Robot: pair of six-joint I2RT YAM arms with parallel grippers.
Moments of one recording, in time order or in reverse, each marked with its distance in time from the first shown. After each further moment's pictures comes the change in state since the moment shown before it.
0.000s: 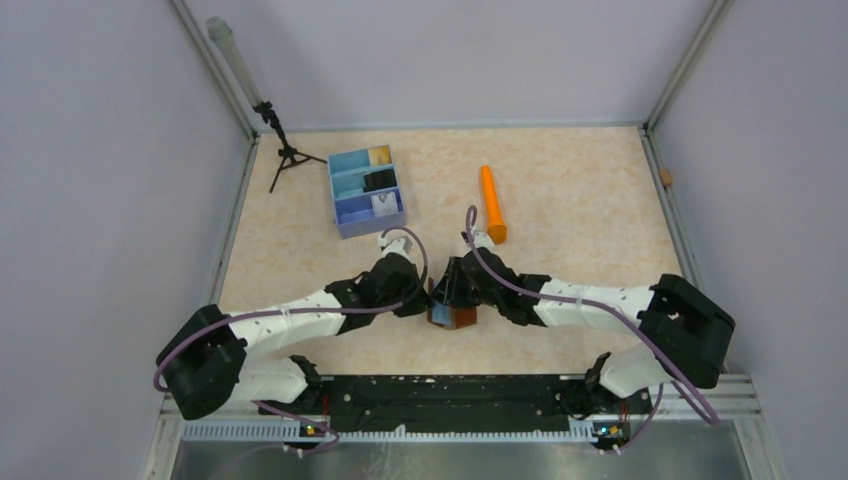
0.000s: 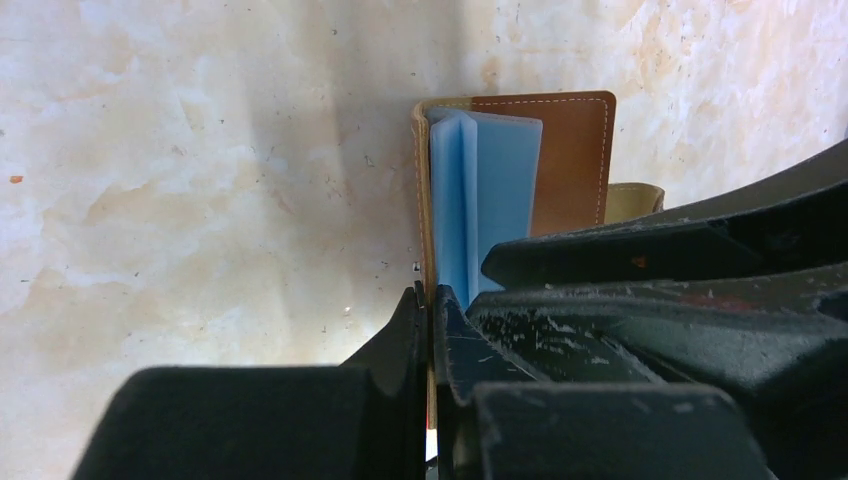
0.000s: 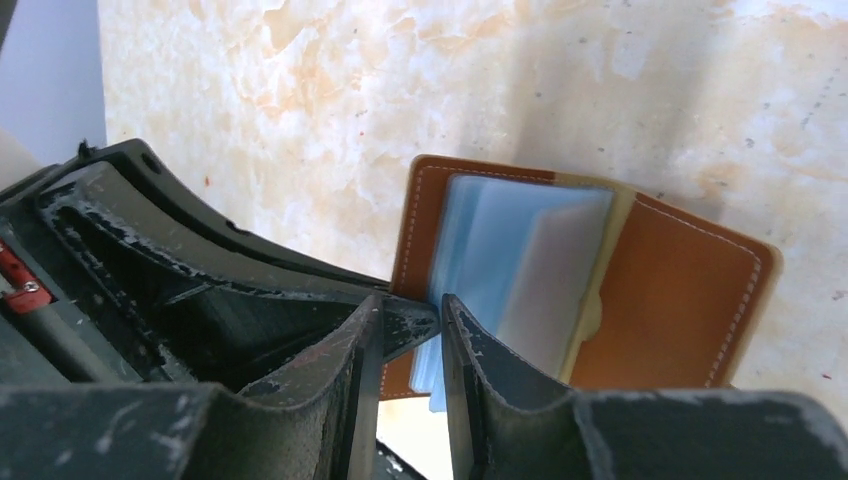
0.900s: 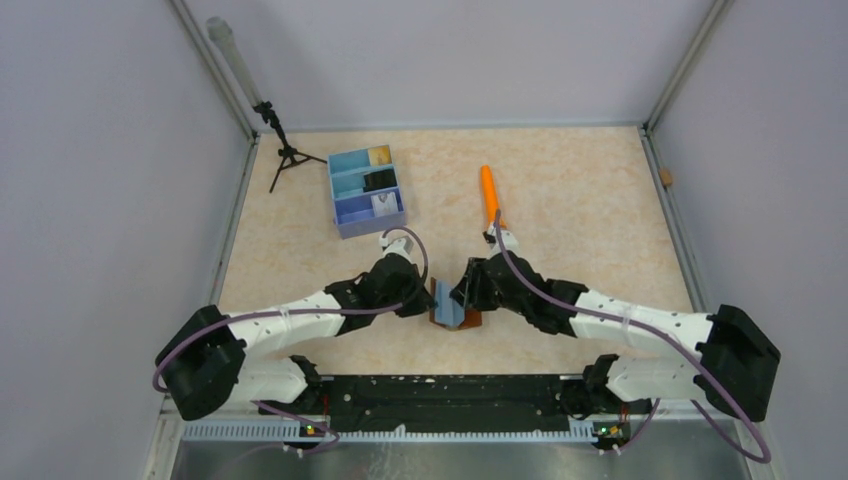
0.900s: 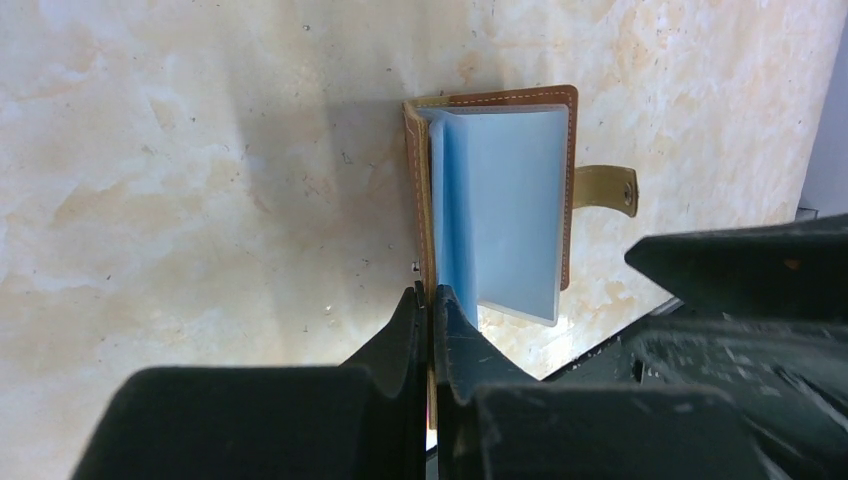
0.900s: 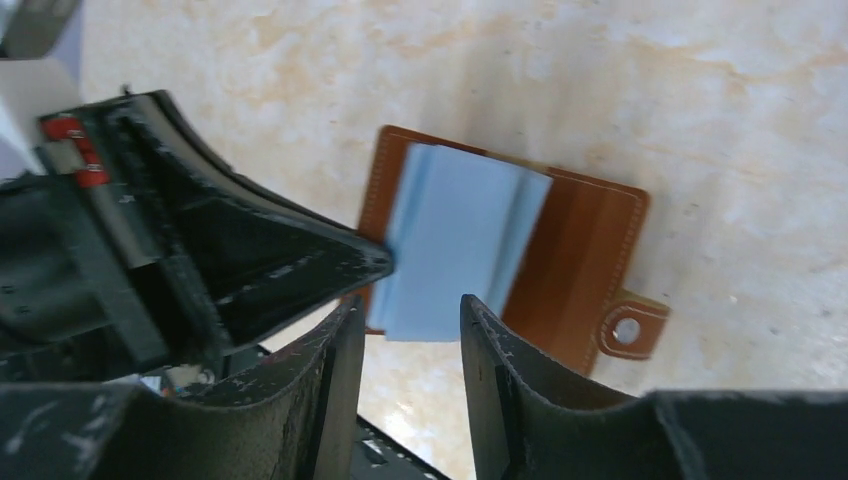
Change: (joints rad) left arm -0.002 -0.012 -0.014 0.031 0.013 -0.007; right arm -0.003 -0.260 -0.061 -0.216 0.102 -0.107
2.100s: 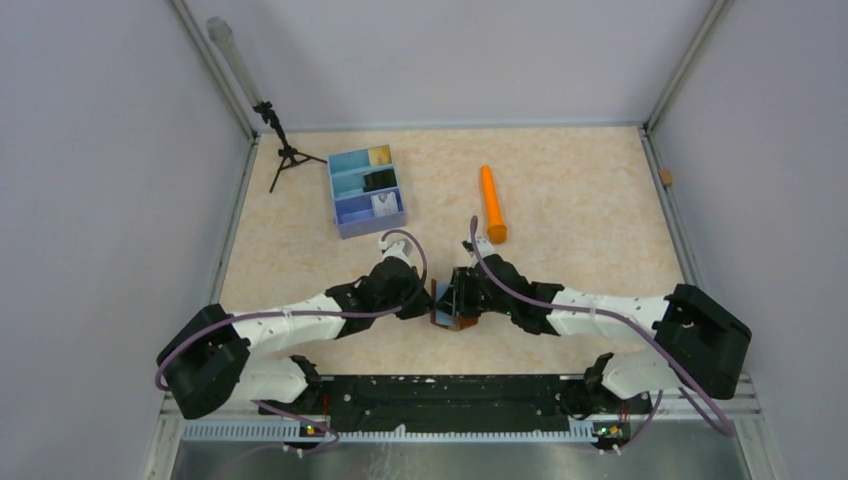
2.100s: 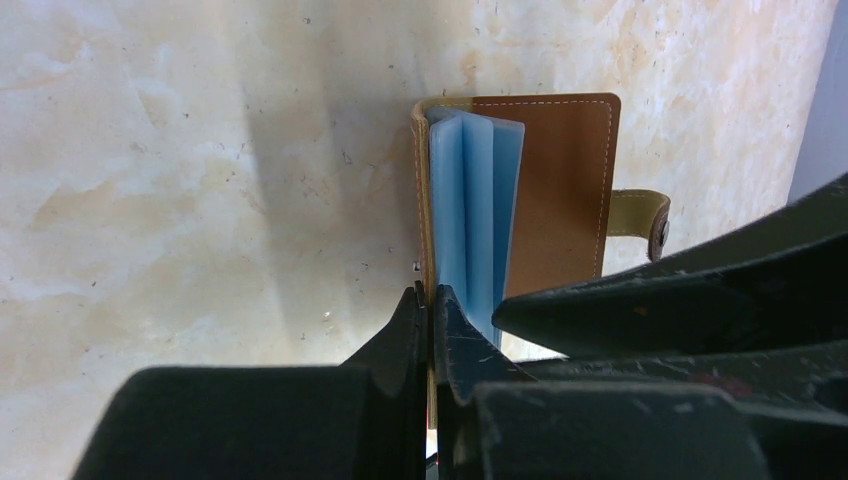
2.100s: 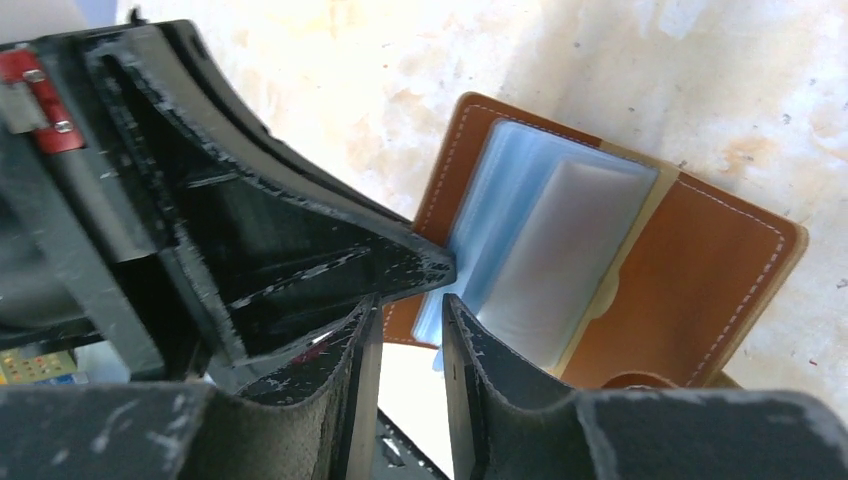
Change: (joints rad) left arm 0.000 0.017 -0.033 0.064 0.008 -0.021; right arm 0.000 0.162 -0.040 0.270 -0.214 -0.016
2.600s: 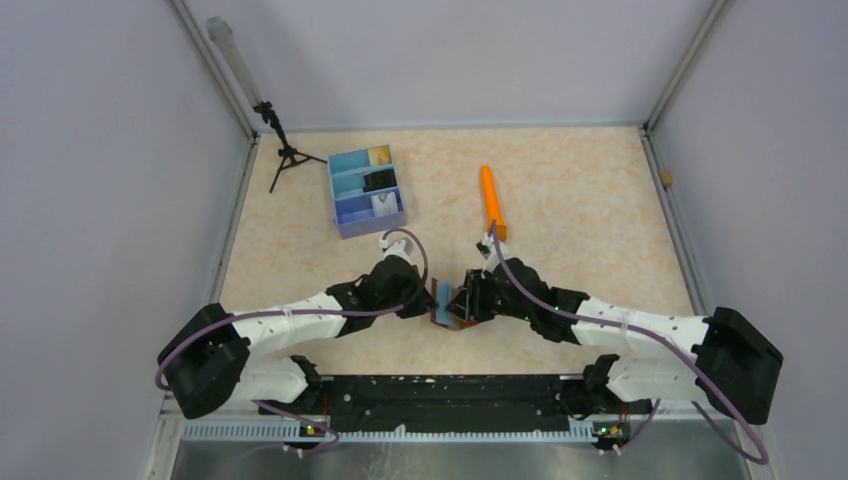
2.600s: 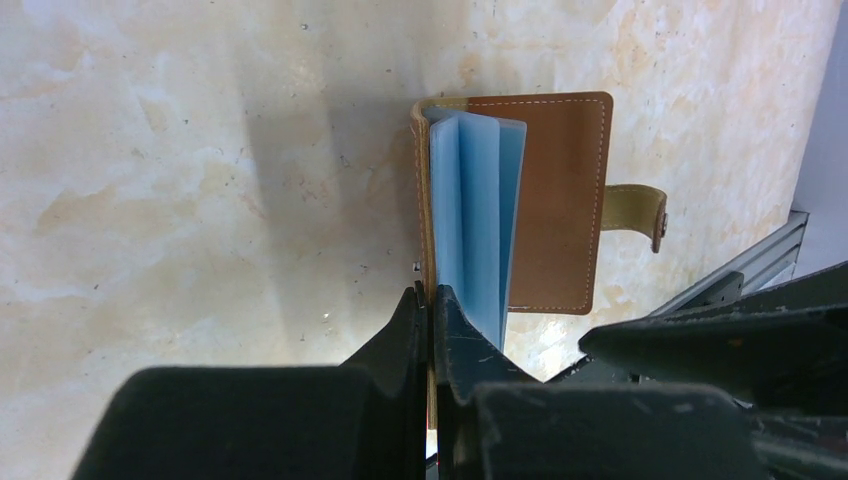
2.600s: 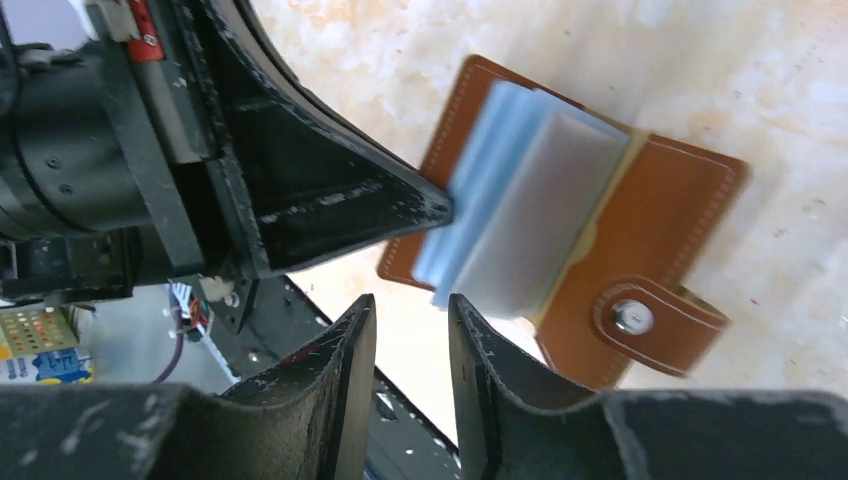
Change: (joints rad) left arm 0.000 0.003 0.014 -0.020 -0.006 0.010; right arm -0.013 -0.197 -0.074 -0.100 0.007 -0.039
